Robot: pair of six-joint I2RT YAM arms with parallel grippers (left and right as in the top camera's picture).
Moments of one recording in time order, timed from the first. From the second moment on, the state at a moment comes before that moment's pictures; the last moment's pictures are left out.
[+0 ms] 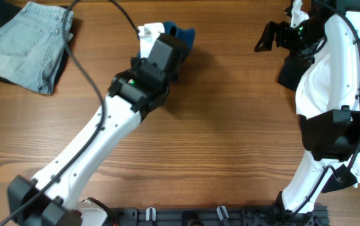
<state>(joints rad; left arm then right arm) -0.59 1.54 1.41 -0.67 -0.53 -0.50 -0.07 2.10 2.25 -1.61 -0.35 0.10</state>
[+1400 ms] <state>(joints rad) 0.24 1.52 1.41 -0.63 -0.22 -0.57 0.14 2.10 2.25 -1.61 -0.35 0.10</state>
